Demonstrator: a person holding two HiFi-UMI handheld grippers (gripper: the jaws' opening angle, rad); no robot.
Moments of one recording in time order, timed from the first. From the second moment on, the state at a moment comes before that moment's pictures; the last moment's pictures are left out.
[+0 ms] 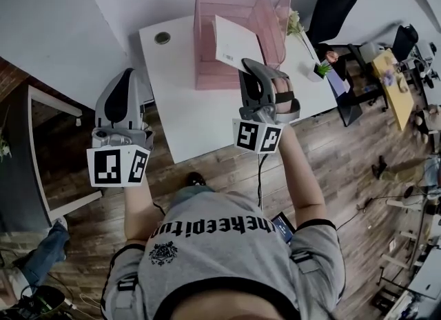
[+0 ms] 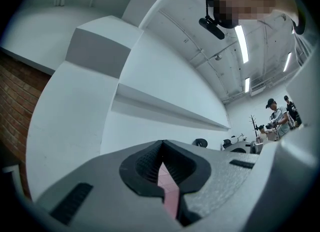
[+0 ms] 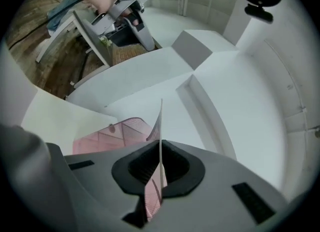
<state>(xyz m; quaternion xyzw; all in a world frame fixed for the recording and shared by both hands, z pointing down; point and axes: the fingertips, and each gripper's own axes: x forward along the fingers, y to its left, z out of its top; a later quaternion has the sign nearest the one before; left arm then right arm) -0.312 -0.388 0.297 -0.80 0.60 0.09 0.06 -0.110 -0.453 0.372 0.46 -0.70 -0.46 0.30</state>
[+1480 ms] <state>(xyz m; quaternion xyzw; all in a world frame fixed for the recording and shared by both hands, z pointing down) -0.319 -0.403 0.315 -0.80 0.60 0.08 0.04 -0.118 -0.482 0.451 0.35 -0.73 -0.40 0.43</state>
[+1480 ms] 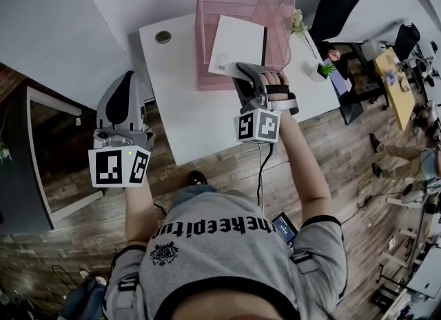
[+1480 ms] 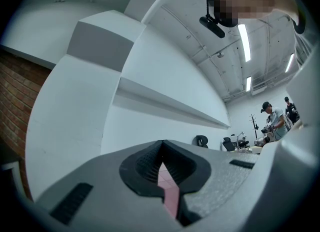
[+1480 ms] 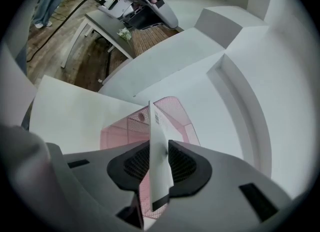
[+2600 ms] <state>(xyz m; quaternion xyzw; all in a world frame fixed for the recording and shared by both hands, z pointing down) -0.324 -0.400 0.316 -0.80 0.60 0.08 0.04 -0.118 -0.481 0.447 0.34 -0.72 -0.41 0.44</state>
